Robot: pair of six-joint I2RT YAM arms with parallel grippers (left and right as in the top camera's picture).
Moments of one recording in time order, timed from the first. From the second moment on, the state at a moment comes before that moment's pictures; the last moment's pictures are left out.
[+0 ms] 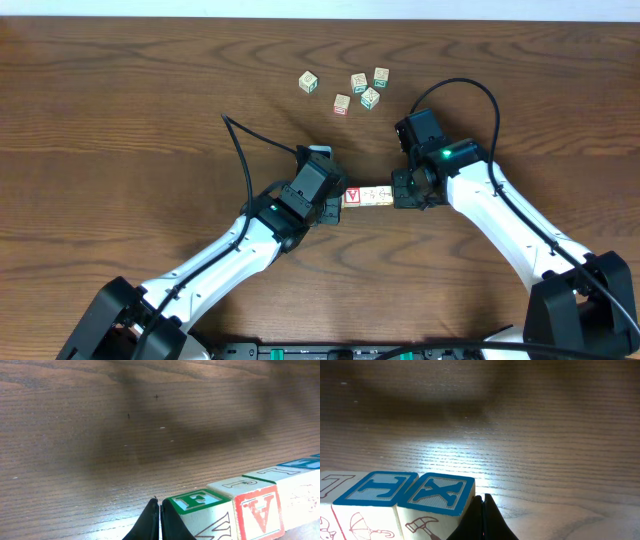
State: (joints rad) left arm -0.71 1.50 0.84 -0.28 -0.06 -0.56; right arm 0.41 1.63 1.12 -0.87 0.01 0.38
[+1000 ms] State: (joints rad) left arm -0.71 1.50 0.84 -0.29 -0.09 -0.57; right arm 0.41 1.63 1.12 -0.86 -0.06 0.40
